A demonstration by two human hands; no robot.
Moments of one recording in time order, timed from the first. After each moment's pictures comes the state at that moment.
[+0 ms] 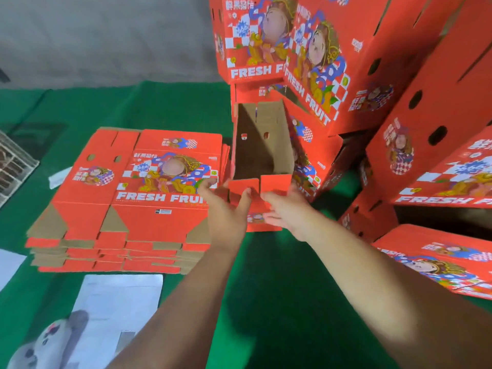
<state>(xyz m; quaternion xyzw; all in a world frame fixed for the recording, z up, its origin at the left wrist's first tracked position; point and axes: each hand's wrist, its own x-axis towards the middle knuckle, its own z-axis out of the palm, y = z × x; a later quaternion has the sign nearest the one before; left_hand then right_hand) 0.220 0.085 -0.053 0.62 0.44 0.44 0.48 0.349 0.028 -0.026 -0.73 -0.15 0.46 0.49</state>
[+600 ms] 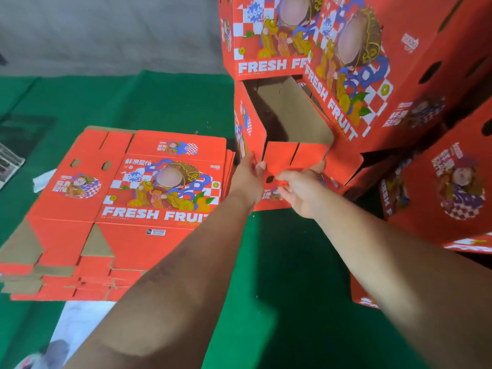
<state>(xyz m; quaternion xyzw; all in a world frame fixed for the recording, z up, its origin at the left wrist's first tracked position) 0.318 0.200 -0.052 0.63 0.44 0.23 0.59 0.424 0.134 -0.046 -0.65 -0.03 0.45 0.61</state>
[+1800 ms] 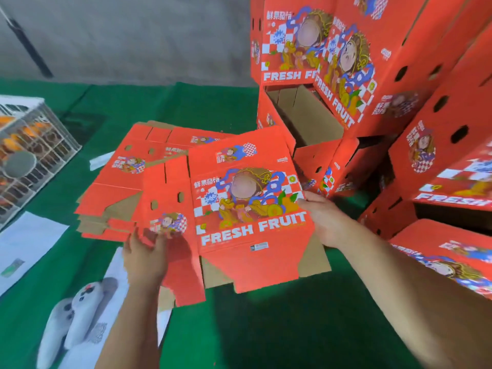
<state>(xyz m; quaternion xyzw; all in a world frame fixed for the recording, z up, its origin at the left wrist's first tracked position) 0.000 0.082 -0.072 0.54 0.71 0.28 0.35 0.341 -0.011 -0.030 -0.70 -0.16 0.48 0.50</state>
